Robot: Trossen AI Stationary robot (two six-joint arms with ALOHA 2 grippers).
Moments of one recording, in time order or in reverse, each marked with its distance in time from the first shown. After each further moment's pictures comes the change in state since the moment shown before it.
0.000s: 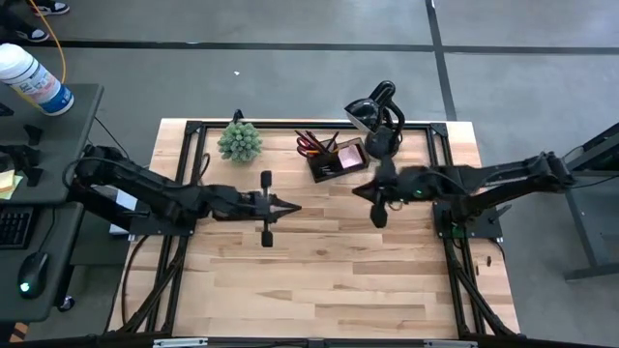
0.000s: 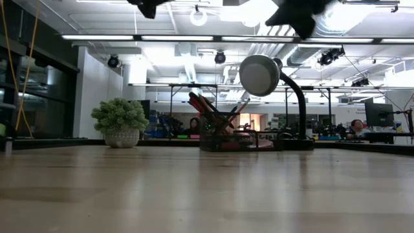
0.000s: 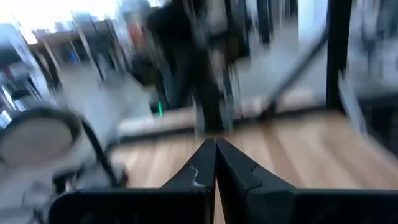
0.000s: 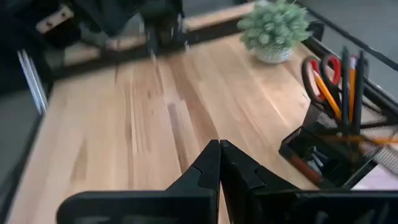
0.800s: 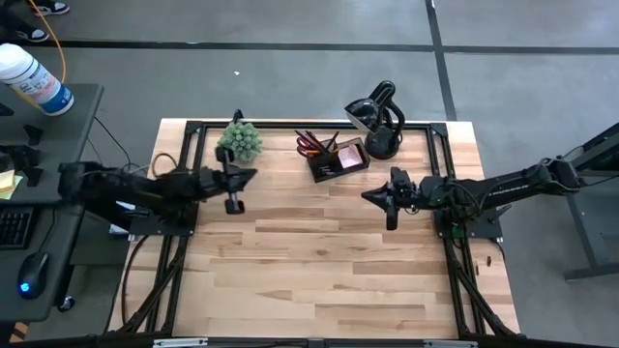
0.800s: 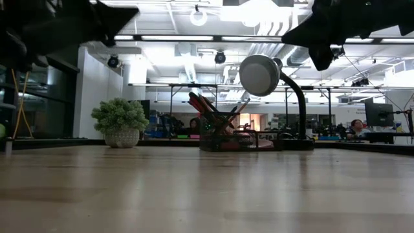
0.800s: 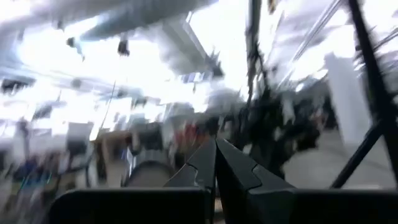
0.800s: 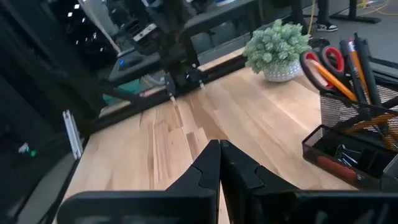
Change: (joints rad) left arm 0.391 -0.199 -0.617 0.959 0.302 0.017; right arm 0.015 -0.221 -0.469 0.532 0.009 0.101
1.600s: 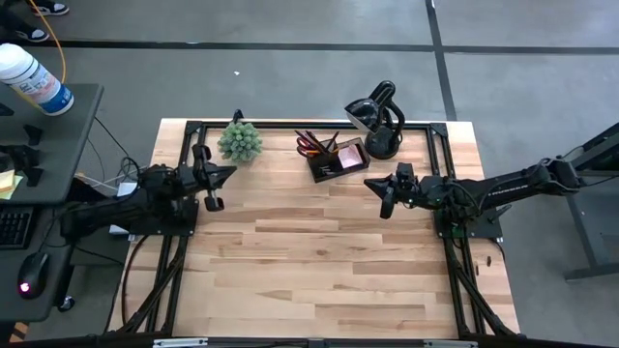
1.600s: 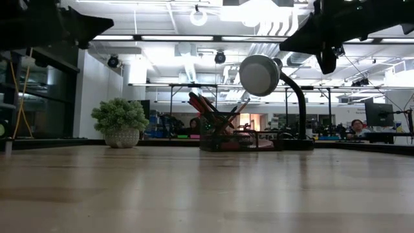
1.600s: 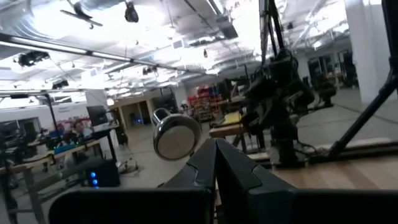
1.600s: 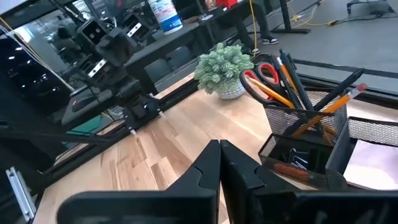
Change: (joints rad) left arm 0.150 -0.891 -0.010 -1.043 0.068 0.009; right arm -0.002 0.009 0.002 0.005 0.222 0.111
